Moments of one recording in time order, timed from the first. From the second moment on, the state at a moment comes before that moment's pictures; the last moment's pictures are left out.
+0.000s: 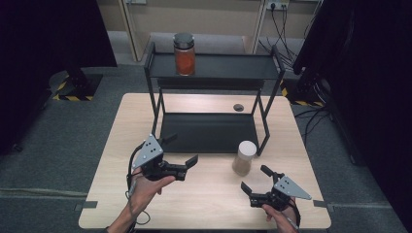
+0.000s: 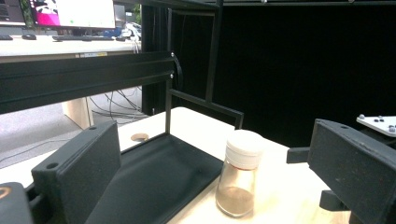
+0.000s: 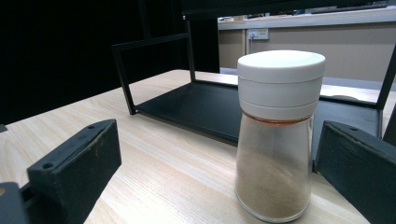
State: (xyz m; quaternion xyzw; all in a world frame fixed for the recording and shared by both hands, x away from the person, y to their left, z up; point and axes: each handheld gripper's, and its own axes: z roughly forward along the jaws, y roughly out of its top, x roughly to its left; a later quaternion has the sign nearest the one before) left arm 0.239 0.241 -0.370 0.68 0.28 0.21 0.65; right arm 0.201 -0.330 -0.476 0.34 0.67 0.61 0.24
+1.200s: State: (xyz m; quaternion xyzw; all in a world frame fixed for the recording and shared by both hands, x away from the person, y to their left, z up) left arm 0.205 0.255 -0.453 0.68 0.28 0.21 0.64; right arm 0.202 -0.332 -0.478 0.34 0.67 0.62 0.24
